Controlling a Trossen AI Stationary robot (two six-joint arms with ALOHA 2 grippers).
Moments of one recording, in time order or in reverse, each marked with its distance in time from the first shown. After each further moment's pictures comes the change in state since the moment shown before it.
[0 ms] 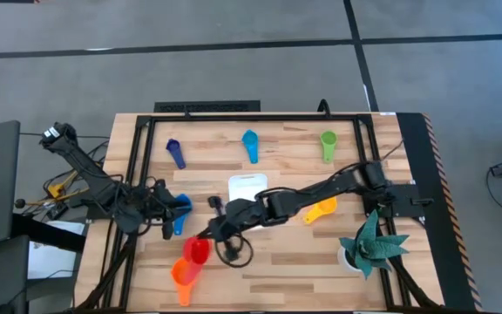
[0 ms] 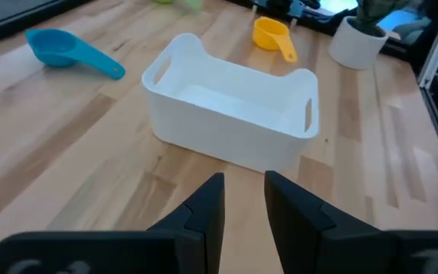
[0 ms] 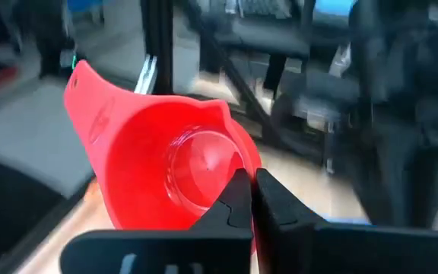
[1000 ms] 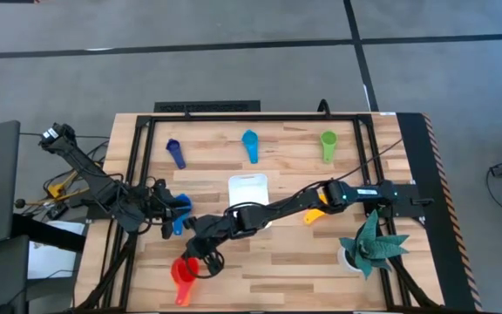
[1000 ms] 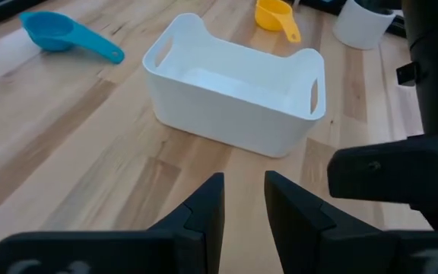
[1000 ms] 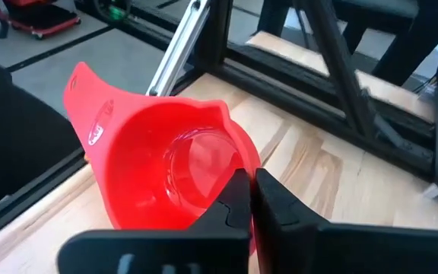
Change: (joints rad) left arm 0.014 -0.013 0.001 -0.065 0.062 -0.017; right arm 0.003 0.403 0.469 -0.140 -0.197 -0.107
